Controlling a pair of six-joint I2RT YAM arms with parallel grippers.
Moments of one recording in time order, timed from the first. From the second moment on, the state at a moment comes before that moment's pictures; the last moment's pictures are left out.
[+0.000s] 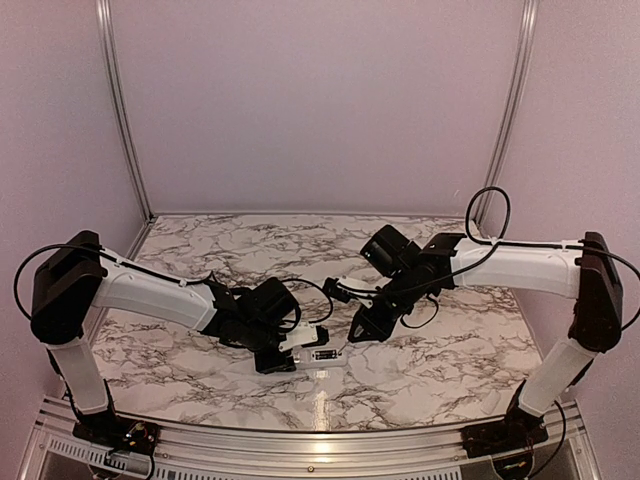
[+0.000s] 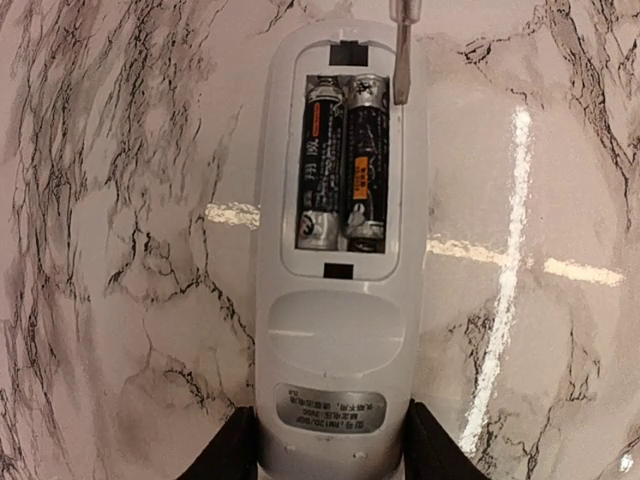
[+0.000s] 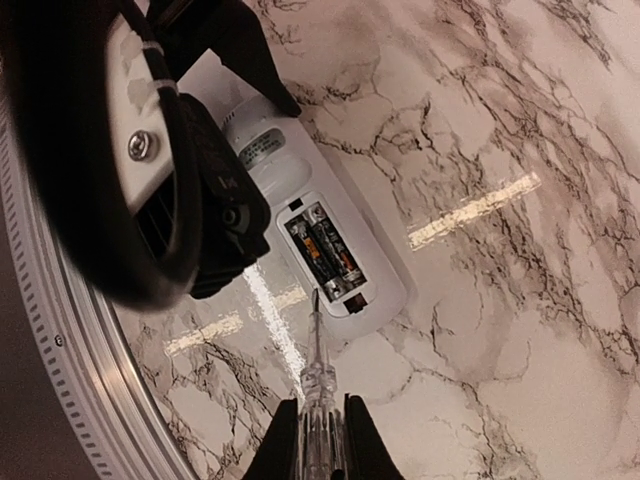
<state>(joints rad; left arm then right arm) -1.02 1.82 1.03 -0.30 0.04 0.41 0.86 1.63 1.18 -0.71 -0.35 -0.15</state>
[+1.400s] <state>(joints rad) -1.02 1.82 1.04 -0.32 0.03 0.36 0.88 1.65 1.21 -0.71 -0.24 -0.08</state>
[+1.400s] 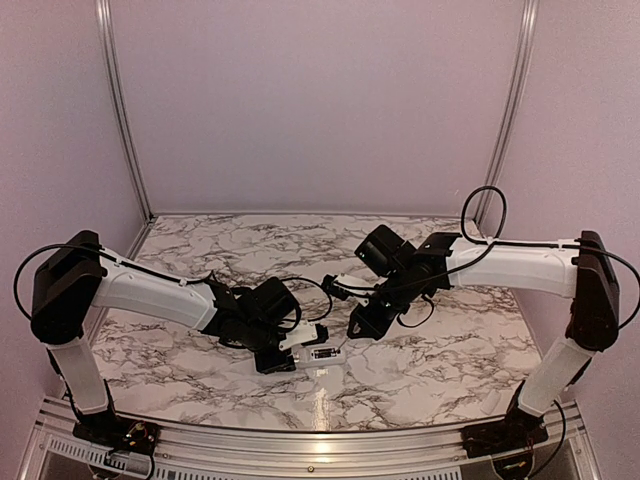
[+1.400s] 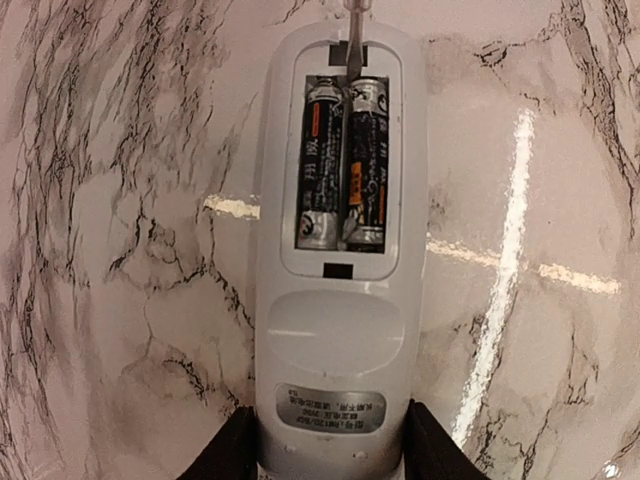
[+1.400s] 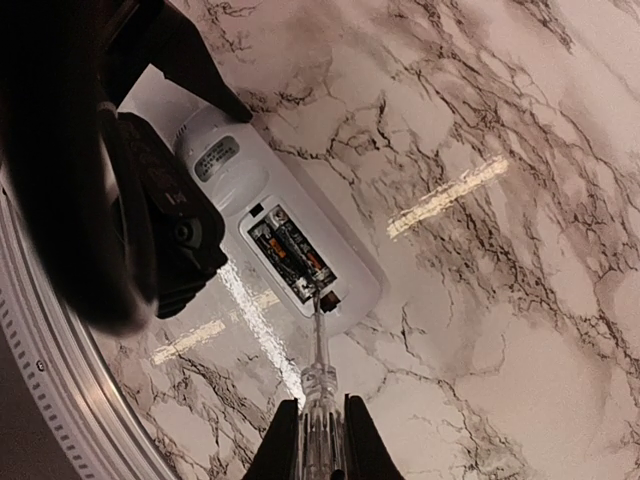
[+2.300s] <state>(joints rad) -1.02 1.82 1.03 -0.29 -0.04 0.30 0.83 1.53 1.23 -0.76 -0.23 0.02</state>
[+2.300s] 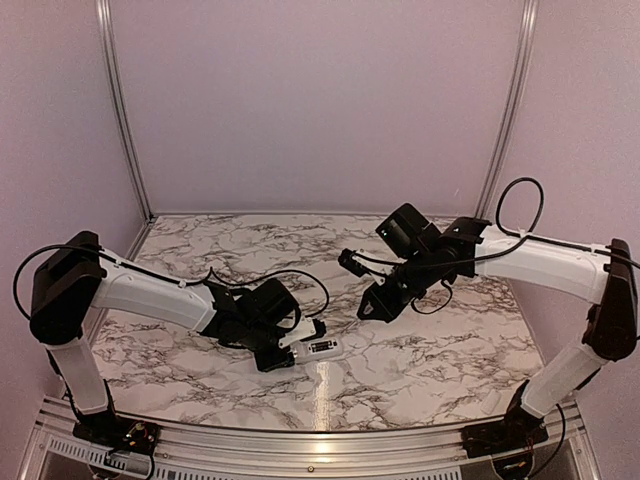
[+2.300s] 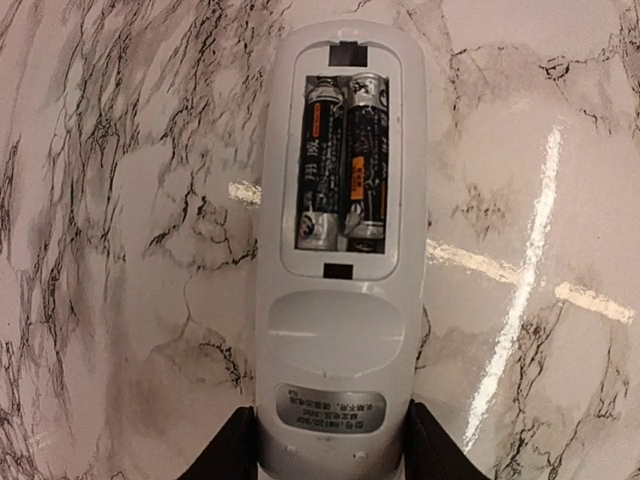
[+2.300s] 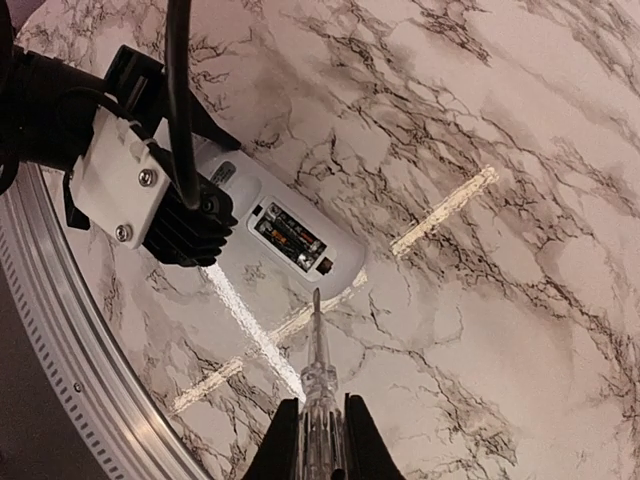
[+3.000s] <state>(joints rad) -1.06 1.68 1.04 -0.29 -0.24 0.33 0.81 1.55 1.27 -0.77 -0.35 0.02</state>
